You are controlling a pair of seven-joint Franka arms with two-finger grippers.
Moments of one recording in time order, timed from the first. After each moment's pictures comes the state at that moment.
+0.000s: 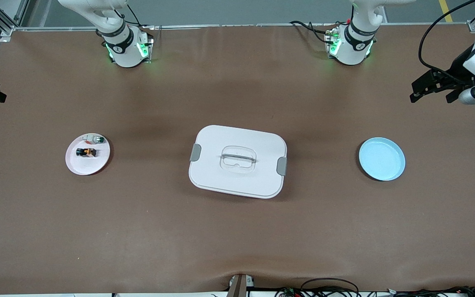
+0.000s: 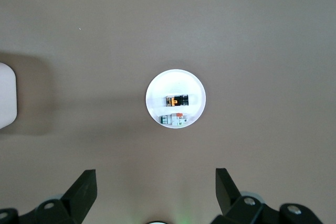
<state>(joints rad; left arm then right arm) -0.02 -0.11 -0.04 -1.70 -0.05 1.60 -0.07 -0.02 0.02 -0.11 -1.44 -0.01 1.41 -0.06</state>
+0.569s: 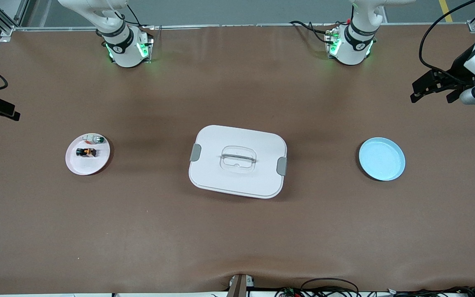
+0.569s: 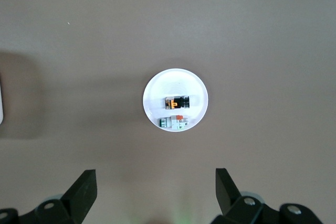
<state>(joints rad) -0.02 -0.11 -0.04 -1.70 -0.05 1.60 -0.07 -0.02 0.11 -0.11 -1.45 -0.01 1.45 -0.06</state>
